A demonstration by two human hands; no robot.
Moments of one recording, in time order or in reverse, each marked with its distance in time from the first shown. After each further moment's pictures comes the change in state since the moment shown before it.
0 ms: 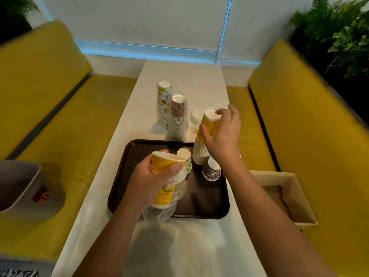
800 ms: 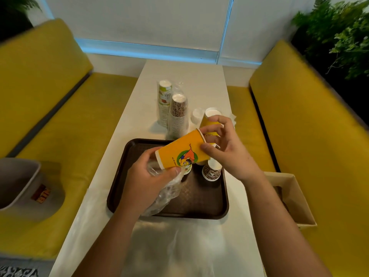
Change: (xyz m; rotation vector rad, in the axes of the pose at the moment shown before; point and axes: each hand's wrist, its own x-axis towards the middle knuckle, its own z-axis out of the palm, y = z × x) left_hand -0.003 -0.007 -0.001 0.144 0.097 0.162; right_hand -0.028 -0.013 -0.060 0.872 -0.601 0.077
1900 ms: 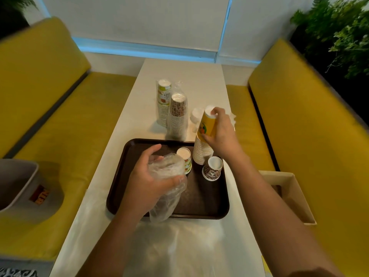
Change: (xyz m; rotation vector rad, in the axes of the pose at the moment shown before) left_hand 0.003 -0.006 0.002 0.021 -0.024 -0.029; right_hand 0.068 0.048 -0.014 -0.848 0.343 0.048
